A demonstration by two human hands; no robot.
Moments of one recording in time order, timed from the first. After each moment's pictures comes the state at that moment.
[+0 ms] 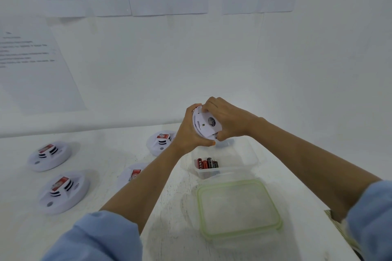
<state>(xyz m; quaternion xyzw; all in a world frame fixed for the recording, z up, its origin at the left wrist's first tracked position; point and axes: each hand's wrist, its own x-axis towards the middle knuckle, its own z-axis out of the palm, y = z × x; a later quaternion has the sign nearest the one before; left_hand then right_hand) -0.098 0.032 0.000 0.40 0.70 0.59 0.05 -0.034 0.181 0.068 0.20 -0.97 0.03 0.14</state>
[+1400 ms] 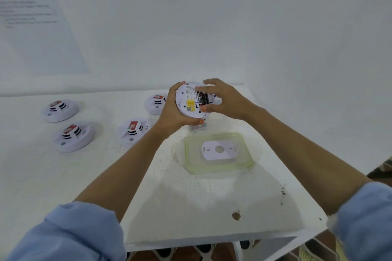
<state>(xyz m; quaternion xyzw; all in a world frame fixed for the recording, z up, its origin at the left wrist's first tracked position) -0.012 -0.009 -0.004 0.33 0.70 0.64 0.02 0.057 0.161 0.051 0.10 -0.93 0.32 0.11</state>
